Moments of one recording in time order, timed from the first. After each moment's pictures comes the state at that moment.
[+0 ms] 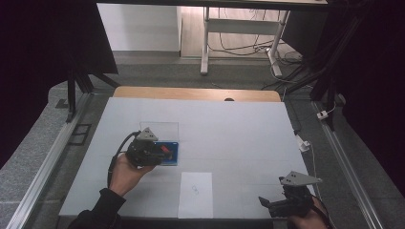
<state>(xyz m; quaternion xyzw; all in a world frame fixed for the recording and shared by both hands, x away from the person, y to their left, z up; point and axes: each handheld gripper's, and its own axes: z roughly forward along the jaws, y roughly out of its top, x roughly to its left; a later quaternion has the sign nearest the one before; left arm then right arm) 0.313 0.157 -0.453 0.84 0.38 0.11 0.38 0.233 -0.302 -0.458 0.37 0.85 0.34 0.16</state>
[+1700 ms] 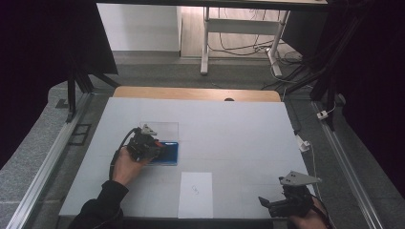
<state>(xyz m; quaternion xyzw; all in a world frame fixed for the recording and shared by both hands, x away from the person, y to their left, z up) 0.356 0.169 -0.499 0.84 0.43 0.14 0.30 0.234 -0.302 -0.458 0.37 0.85 0.34 0.16</state>
